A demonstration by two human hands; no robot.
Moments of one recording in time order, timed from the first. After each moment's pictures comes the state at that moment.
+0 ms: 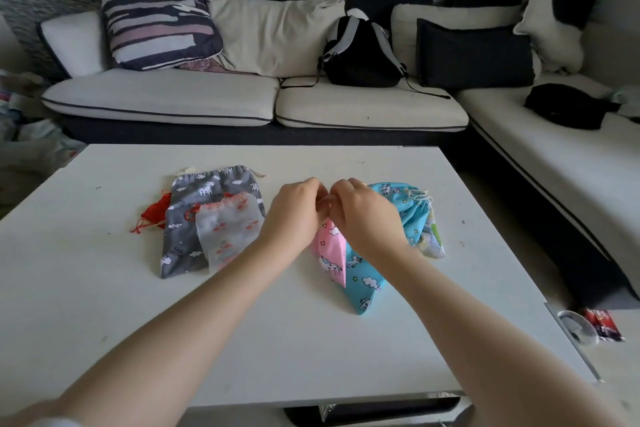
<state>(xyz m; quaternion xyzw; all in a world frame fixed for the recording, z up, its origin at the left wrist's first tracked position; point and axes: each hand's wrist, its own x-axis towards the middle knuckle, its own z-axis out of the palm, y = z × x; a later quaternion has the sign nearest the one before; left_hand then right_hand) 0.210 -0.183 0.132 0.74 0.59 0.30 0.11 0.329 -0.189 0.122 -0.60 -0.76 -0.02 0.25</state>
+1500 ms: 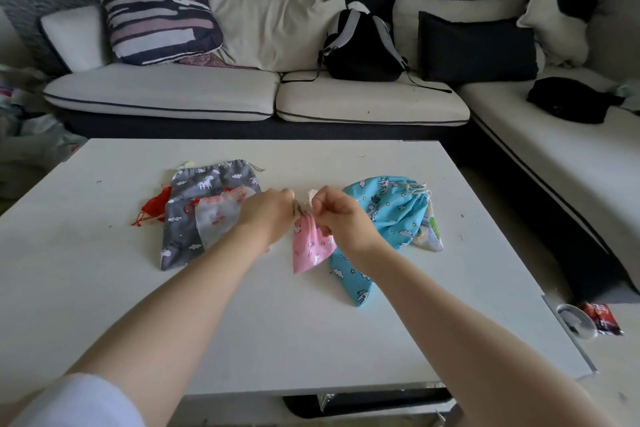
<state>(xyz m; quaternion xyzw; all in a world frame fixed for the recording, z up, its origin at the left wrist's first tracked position) 0.182 -0.153 0.098 0.77 0.63 -0.02 -0.02 0.316 -0.199 0.105 -0.49 -0.58 0.49 0.43</state>
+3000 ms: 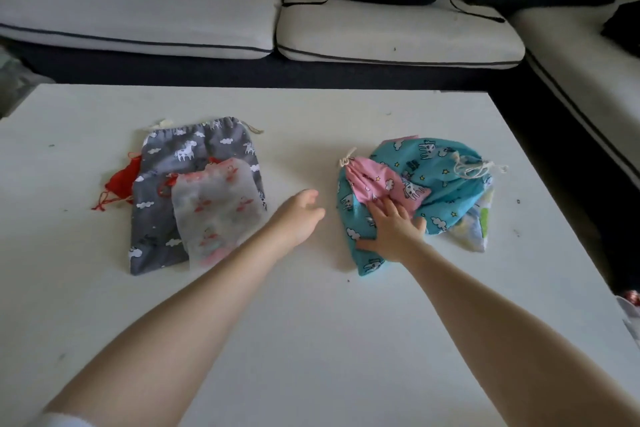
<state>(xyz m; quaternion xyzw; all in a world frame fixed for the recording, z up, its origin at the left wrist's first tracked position) 0.201 -0.065 -0.008 0.55 0.65 0.19 0.49 0.384 -0.068 -0.052 -0.69 -0.69 0.17 -0.09</state>
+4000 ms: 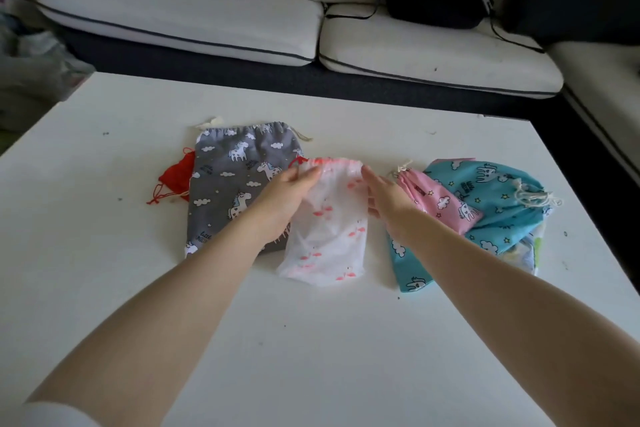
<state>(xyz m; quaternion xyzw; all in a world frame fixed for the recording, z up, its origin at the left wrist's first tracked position) 0.093 -0.048 0.015 0.44 0.57 0.39 0.57 0.261 -0.030 0.012 -0.66 -0.46 0.52 0.29</state>
